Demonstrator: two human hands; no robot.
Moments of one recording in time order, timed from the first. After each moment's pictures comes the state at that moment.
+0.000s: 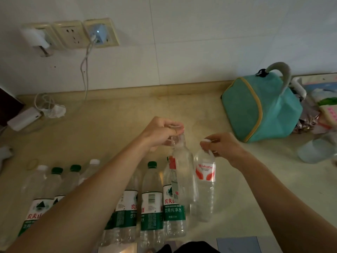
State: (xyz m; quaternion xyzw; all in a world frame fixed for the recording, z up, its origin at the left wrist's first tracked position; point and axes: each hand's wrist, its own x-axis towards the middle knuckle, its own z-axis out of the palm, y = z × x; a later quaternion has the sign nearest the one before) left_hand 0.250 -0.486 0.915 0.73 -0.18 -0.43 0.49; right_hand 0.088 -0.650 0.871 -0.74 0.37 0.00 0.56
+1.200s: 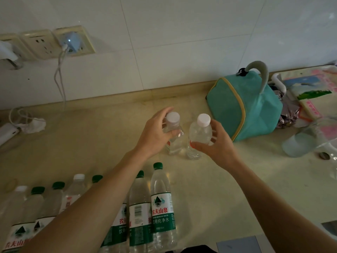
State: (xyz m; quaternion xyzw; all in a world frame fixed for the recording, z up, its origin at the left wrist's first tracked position) left_hand 0.238 -0.519 0.904 0.79 -0.40 -0.18 0.43; right_hand 0.066 -0.659 0.866 -0.76 0.34 -0.16 0.52
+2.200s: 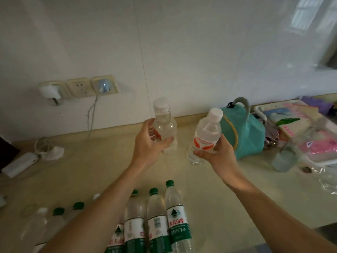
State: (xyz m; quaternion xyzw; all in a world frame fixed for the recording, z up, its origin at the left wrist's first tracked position) left_hand 0.249 -0.454 0.962 0.72 -0.33 -0.12 0.59; right_hand 0.068 -0.598 0.932 -0.70 0.32 -0.32 0.55
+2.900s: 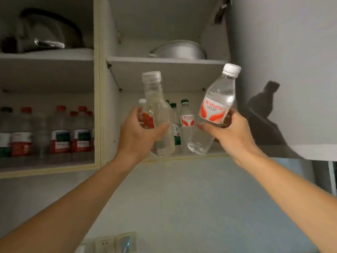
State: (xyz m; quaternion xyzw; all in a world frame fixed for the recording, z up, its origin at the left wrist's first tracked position) left_hand 0.229 -0.374 1.430 0.56 -0.49 0.25 0.62; right_hand 0.063 -0.545 1.420 -0.68 0.05 -0.62 0.38
